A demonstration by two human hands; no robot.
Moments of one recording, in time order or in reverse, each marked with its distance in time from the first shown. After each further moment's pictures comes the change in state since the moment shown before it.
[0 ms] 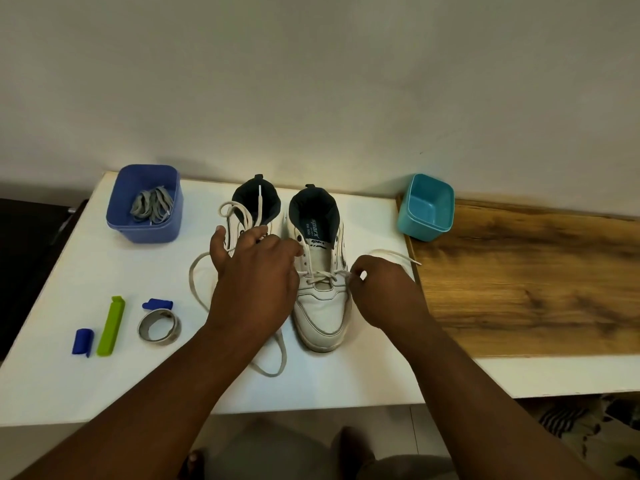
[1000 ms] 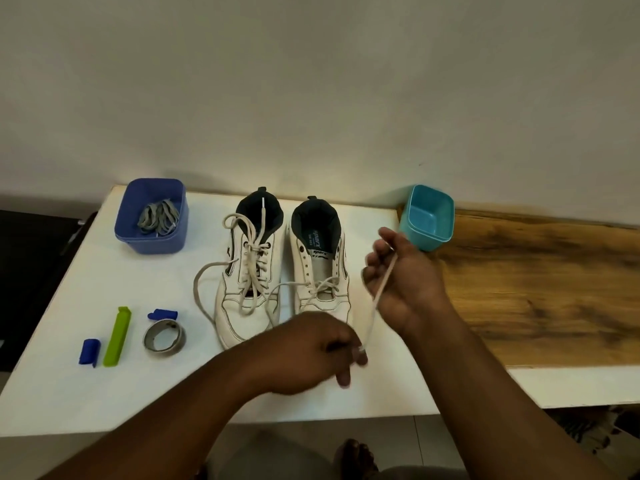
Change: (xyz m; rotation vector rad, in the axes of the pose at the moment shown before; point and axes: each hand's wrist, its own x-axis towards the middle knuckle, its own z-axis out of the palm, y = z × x) left_hand -0.026 0.037 -0.021 -0.728 -0.883 0.149; right_hand 0.002 -0.029 -0.044 1.785 -0.005 0.514
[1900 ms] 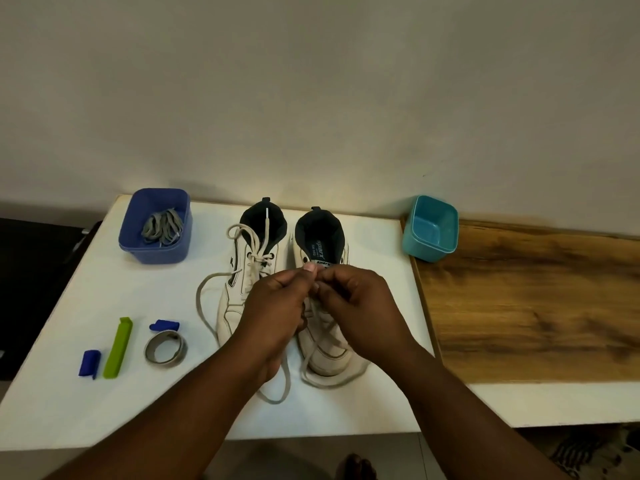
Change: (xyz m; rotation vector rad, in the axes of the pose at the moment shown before) left_hand 0.019 -0.003 -0.021 -0.897 0.810 -0.257; right_hand -0.015 0.039 0.002 -1.136 -0.460 -0.662
